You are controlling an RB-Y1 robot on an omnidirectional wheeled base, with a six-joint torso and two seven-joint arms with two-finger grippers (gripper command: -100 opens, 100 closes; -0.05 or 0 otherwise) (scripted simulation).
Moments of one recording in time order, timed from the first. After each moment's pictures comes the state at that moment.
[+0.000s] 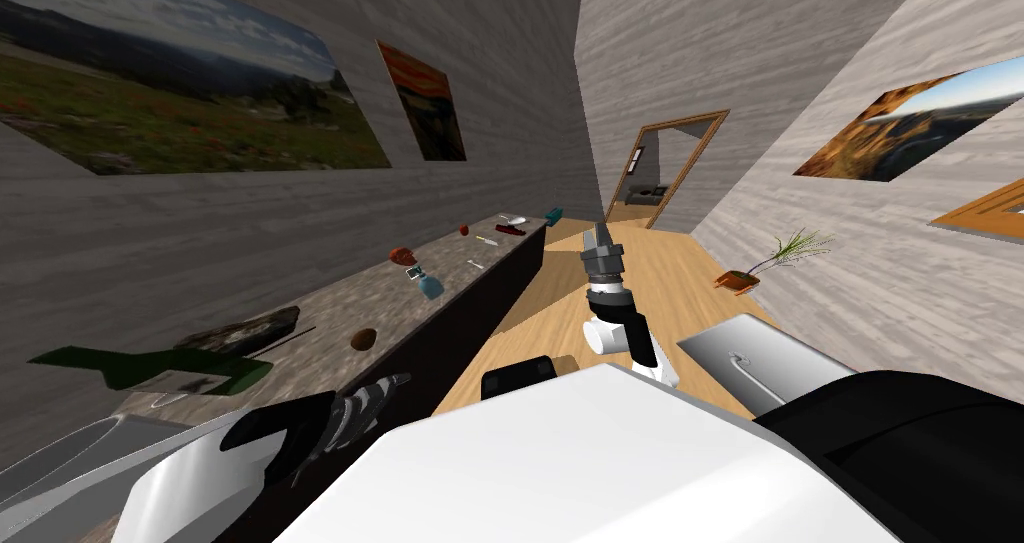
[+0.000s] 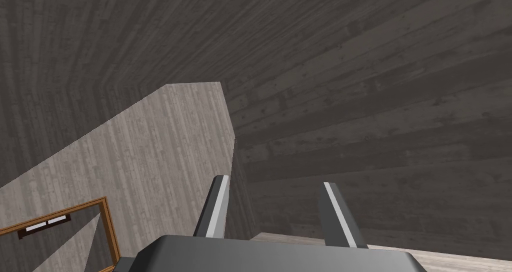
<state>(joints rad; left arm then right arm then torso) 0.80 1.70 -0.11 -2.26 0.90 0.54 0.07 0.45 -0.04 0.00 -2.36 -0.06 -0.44 0.17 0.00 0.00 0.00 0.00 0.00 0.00</state>
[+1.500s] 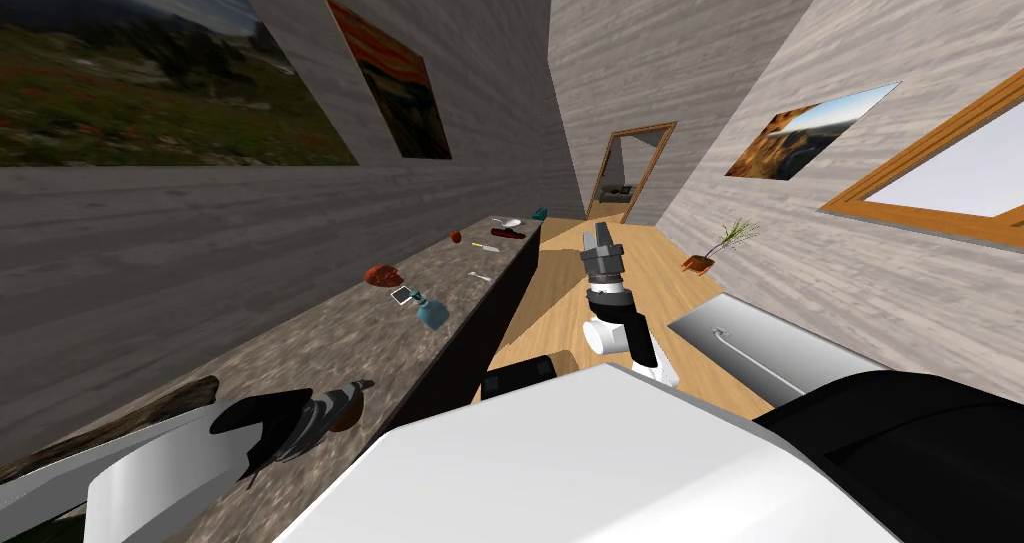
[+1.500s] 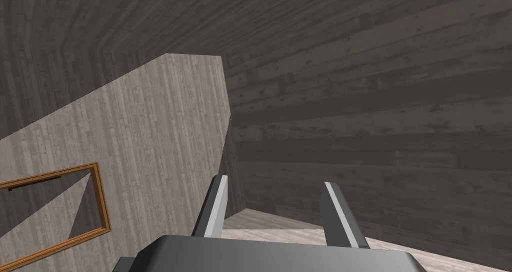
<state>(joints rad) 0.81 1.75 -0.09 -2.06 0.89 0.61 0.09 0.45 -0.04 0.00 -2.36 -0.06 -0.44 0.17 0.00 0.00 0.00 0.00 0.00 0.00</state>
